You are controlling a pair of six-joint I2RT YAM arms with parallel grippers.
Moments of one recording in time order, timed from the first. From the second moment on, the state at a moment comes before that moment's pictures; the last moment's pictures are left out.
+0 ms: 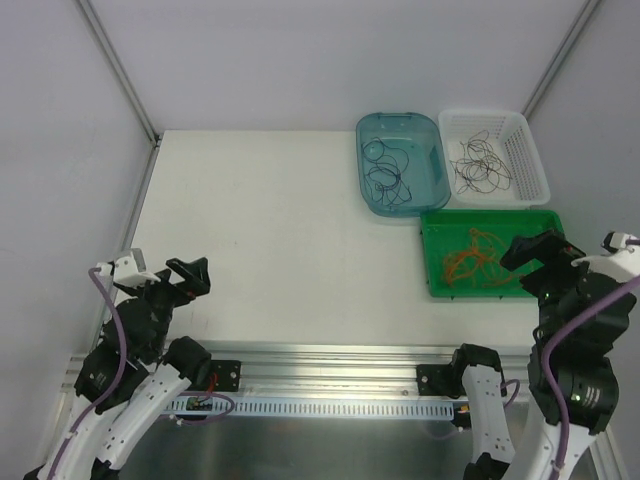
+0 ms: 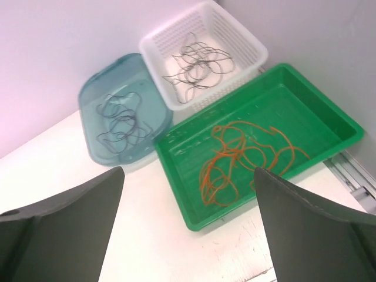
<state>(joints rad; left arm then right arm) -0.57 0.07 0.65 -0.76 -0.61 -0.51 -0.21 0.50 1.30 -1.02 0.15 0.38</state>
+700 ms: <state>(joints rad) -0.57 0.00 0.64 -0.81 -0.61 -0.47 0.03 0.01 1.03 -1.07 0.18 0.15</state>
